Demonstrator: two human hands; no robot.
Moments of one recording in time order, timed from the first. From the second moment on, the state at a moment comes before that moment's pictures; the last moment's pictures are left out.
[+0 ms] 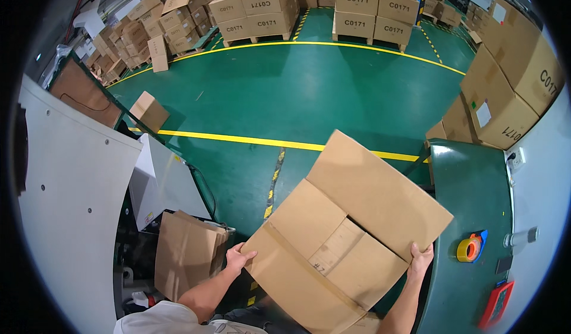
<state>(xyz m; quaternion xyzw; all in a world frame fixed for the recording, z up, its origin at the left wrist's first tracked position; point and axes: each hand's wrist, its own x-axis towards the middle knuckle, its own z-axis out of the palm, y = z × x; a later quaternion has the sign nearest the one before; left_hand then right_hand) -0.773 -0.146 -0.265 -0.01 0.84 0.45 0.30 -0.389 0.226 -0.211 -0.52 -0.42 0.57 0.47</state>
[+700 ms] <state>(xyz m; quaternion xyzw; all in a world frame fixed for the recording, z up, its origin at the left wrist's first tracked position) -0.786 -0.025 -0.248 0.36 0.84 0.30 0.28 -0.318 0.085 -0.205 -0.44 -0.87 0.23 0.01</state>
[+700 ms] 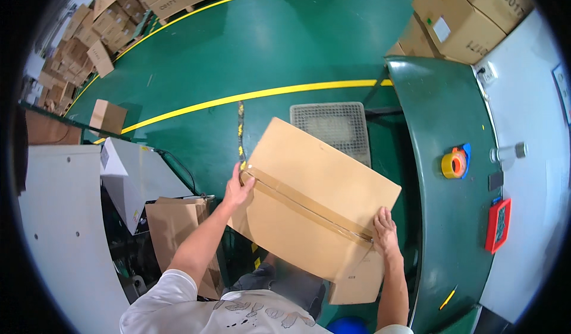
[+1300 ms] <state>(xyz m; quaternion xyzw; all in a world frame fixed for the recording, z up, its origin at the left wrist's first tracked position) -0.797 0.050 -0.241 0.35 0.89 0.19 0.20 -0.359 0.092 -0.209 -0.68 -0.49 0.44 0.32</state>
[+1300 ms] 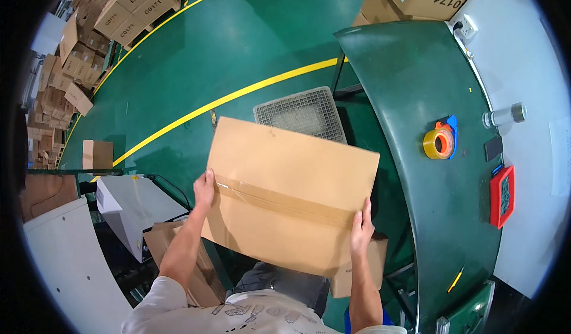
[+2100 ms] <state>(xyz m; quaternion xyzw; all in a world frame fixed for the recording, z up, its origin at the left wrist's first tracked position) -0.773 0.092 -0.269 0.32 0.93 0.13 0.11 -0.156 0.361 -0.207 -0.84 -0.46 0.00 0.30</state>
